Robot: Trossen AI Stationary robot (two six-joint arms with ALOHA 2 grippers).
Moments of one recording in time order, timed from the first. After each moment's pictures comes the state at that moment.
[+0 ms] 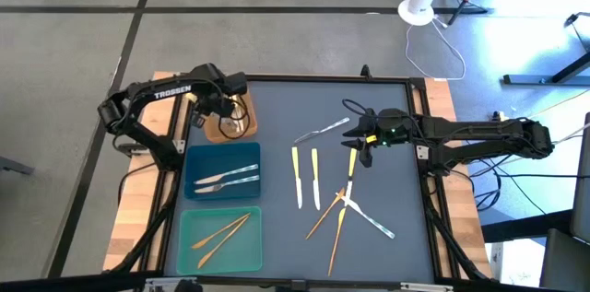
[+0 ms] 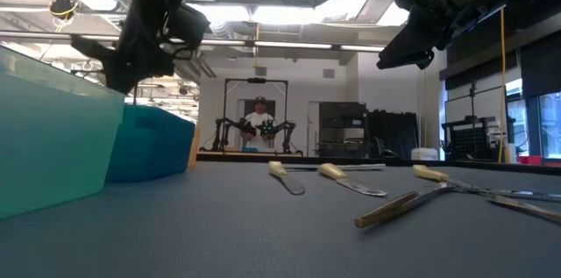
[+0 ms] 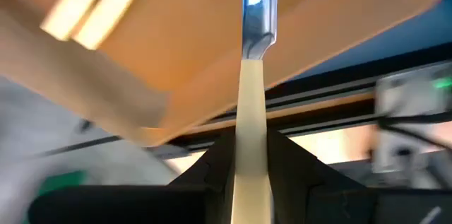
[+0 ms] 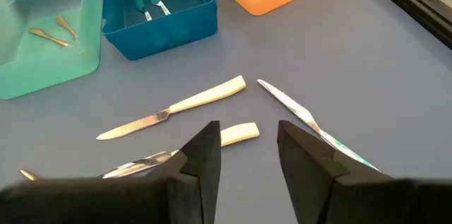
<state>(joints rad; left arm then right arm) 0.62 1.49 1.11 -1.38 -0.48 0.94 -0.13 0.98 0.61 -0.18 -0.03 0.15</state>
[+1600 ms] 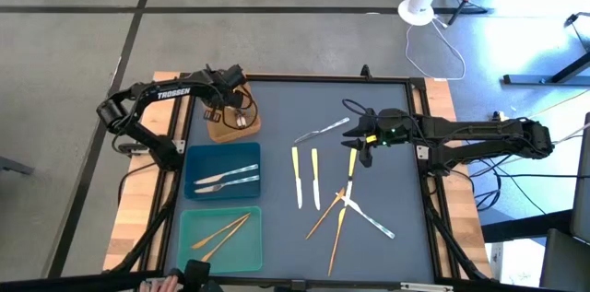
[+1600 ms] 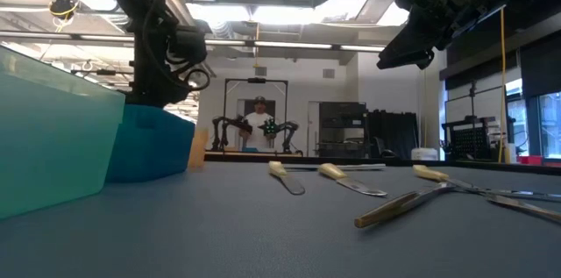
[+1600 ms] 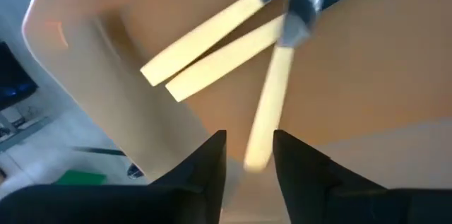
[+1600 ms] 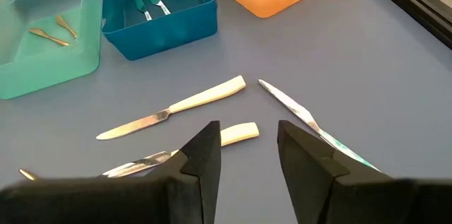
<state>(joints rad) 0.74 1.49 0.90 -0.77 -0.45 1.00 -0.13 0.98 0.61 -0.18 -0.03 0.15</state>
